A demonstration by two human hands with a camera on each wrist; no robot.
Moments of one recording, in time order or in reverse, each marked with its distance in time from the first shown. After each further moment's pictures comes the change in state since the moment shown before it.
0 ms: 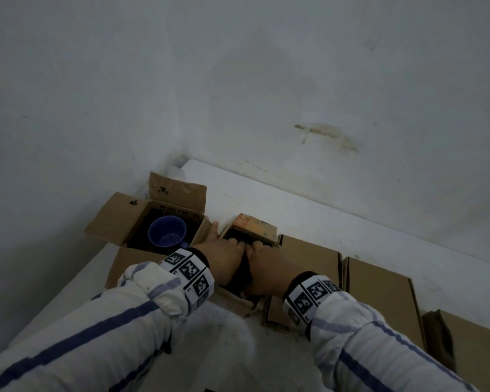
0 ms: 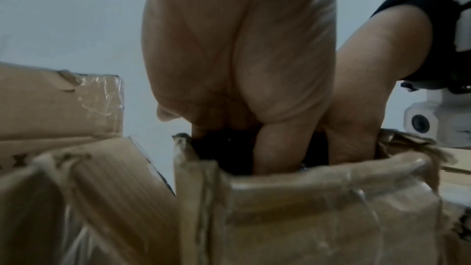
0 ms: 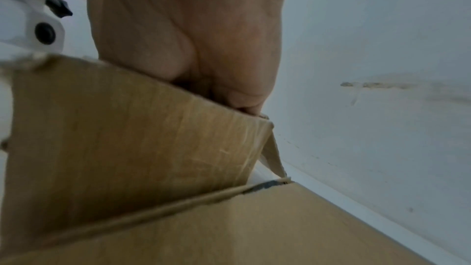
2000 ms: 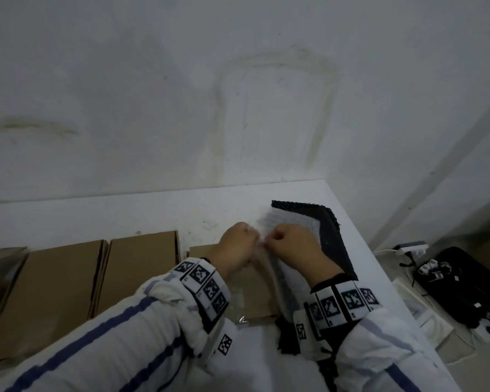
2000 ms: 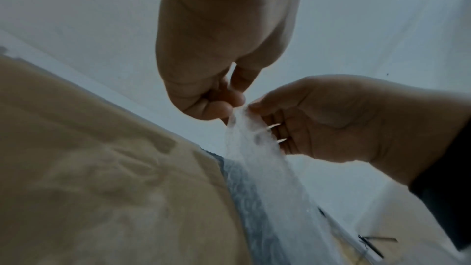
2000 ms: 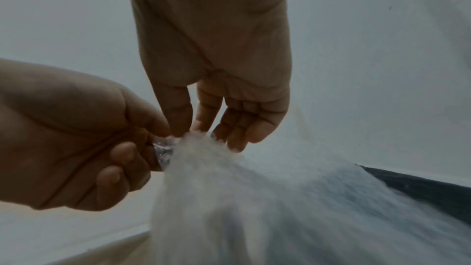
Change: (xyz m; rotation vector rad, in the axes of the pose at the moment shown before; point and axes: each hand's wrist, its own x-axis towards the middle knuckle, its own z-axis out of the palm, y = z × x) left_hand 0.099 0.490 -0.111 -1.204 0.140 0.222; right_hand -0.377 0.329 0.143 0.947 0.472 0.863
